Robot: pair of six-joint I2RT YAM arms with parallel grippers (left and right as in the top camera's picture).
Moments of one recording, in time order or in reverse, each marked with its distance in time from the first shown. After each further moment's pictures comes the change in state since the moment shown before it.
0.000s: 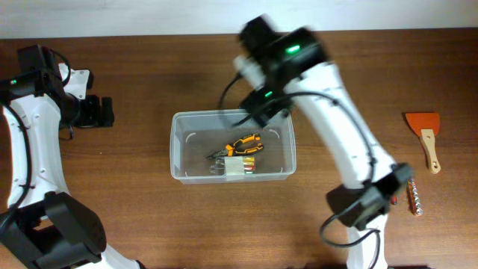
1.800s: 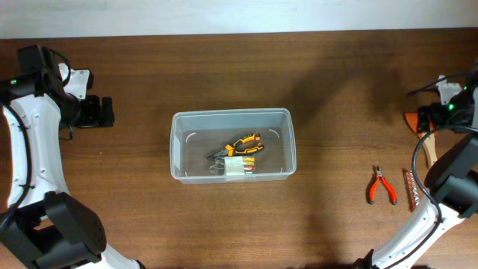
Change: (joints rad) left arm 0.000 0.000 0.000 0.000 0.000 0.000; right arm -1.080 0.145 -0.435 0.419 -0.031 -0.383
